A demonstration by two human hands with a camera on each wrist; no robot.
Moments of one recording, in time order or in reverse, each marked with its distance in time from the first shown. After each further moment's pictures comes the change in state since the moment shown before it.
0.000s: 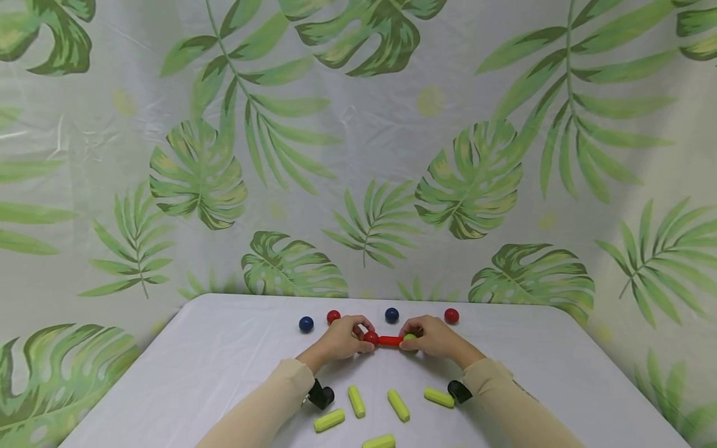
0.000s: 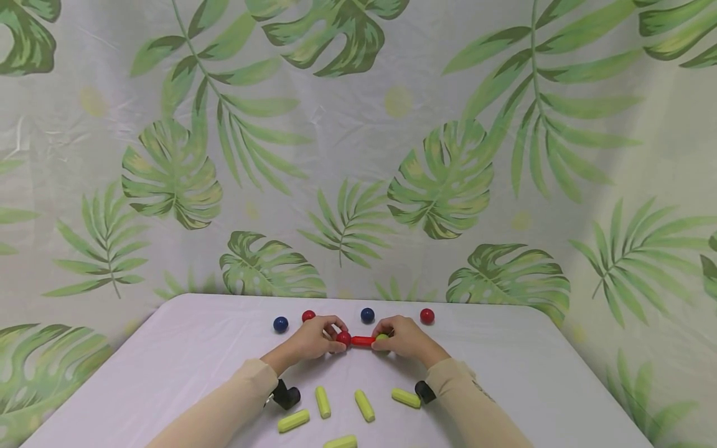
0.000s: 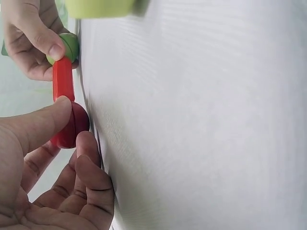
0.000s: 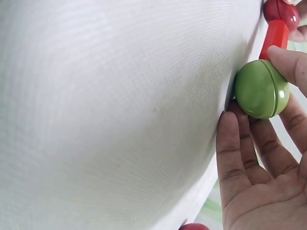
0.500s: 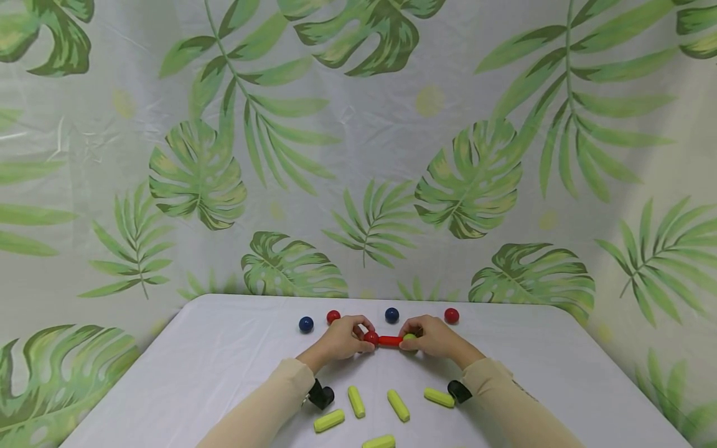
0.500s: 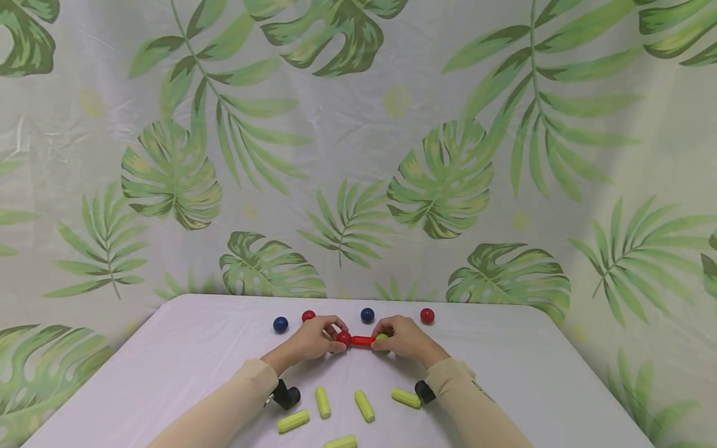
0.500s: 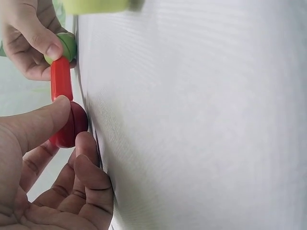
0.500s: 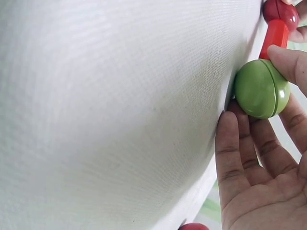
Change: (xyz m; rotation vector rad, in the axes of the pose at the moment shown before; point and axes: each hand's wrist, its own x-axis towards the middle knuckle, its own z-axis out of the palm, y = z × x) left_hand 0.000 0.000 0.000 0.008 0.003 0.021; right_hand 0.001 0.001 0.000 0.002 -0.003 -0.010
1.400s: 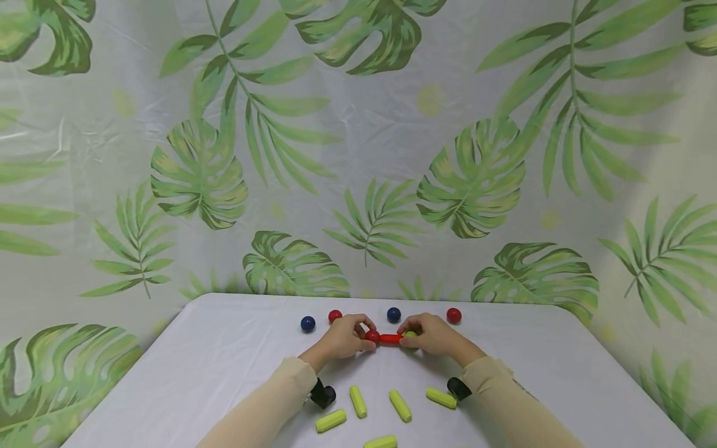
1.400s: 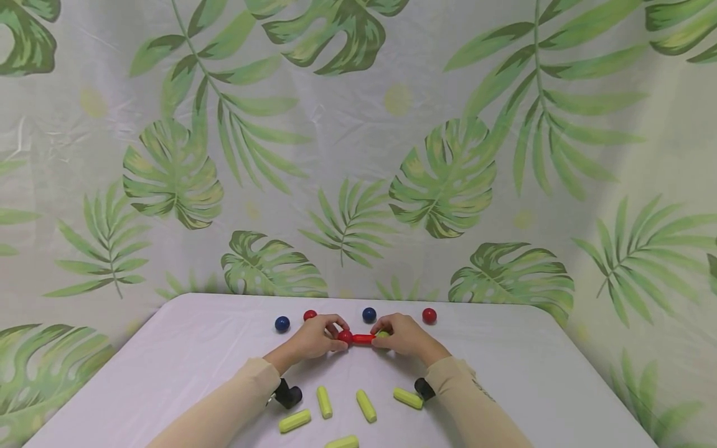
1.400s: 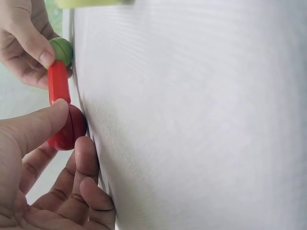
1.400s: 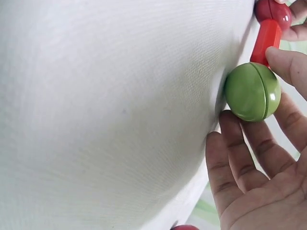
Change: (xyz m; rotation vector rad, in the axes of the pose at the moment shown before) left_hand 0.003 -0.001 0.000 0.032 0.004 -0.006; right_hand 0.007 -0.005 0.000 -0.020 0.000 0.014
